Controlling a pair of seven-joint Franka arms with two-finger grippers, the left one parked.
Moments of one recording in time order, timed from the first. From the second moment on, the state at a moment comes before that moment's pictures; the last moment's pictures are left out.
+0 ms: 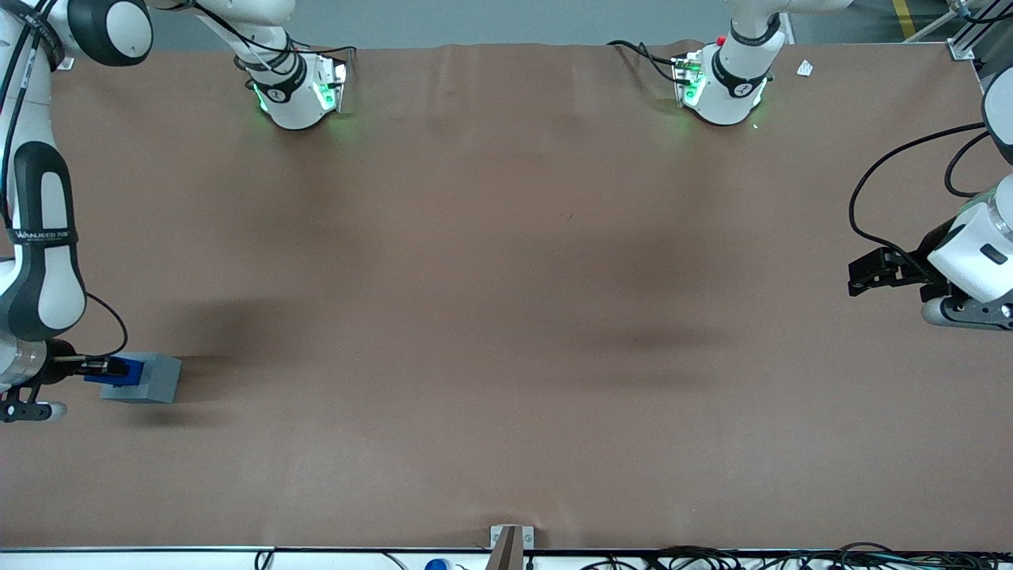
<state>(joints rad) -0.30 0.74 -0.01 -1.33 -0.03 2.01 -0.25</state>
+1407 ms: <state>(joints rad) -0.30 0.74 -0.01 -1.33 0.00 2.00 -0.24</state>
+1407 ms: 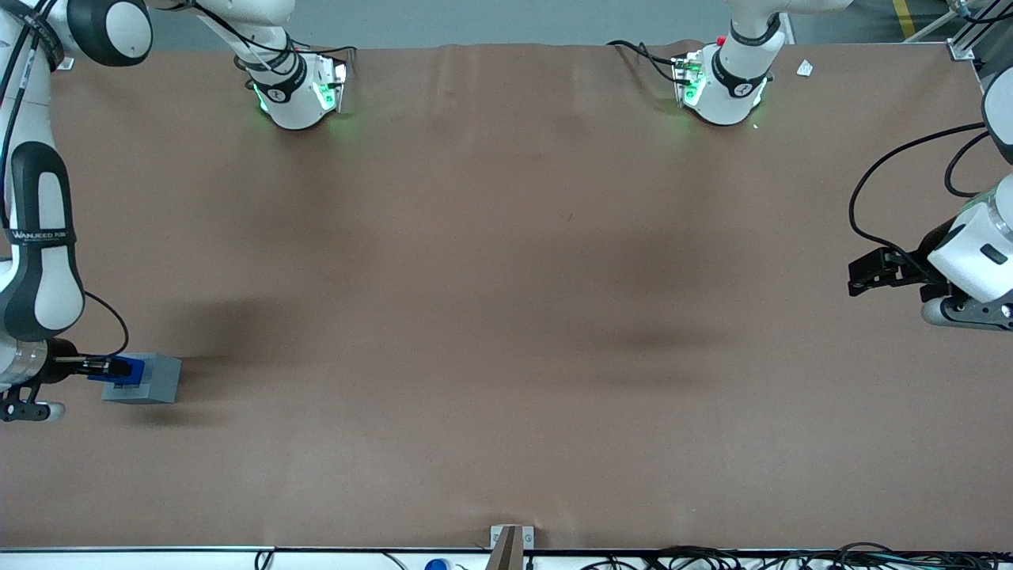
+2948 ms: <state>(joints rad) -0.31 0.76 -0.01 -1.32 0.03 2.04 -0.36</state>
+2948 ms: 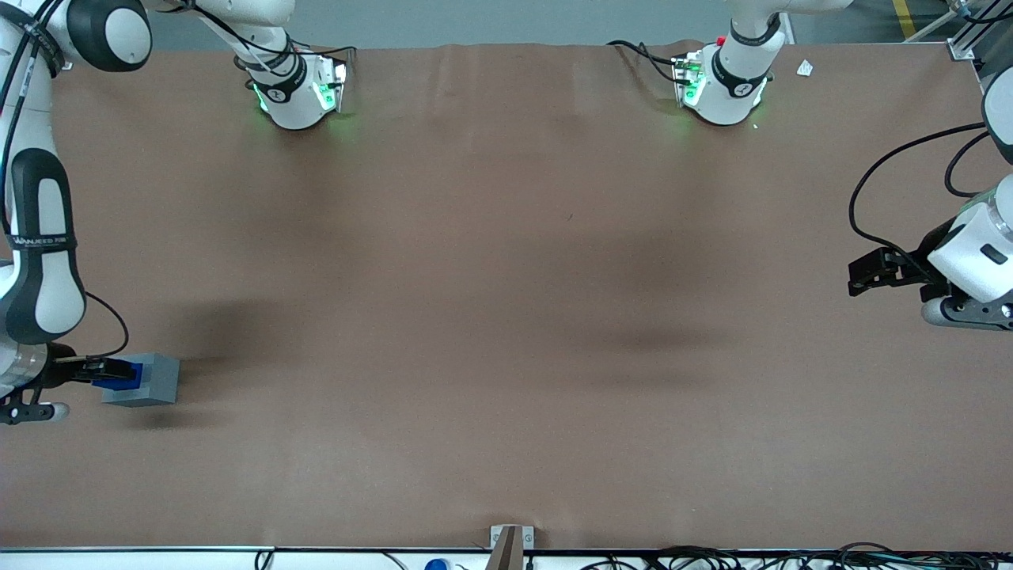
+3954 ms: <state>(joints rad) -0.07 0.02 0.01 -1.59 0.04 1.57 0.12</state>
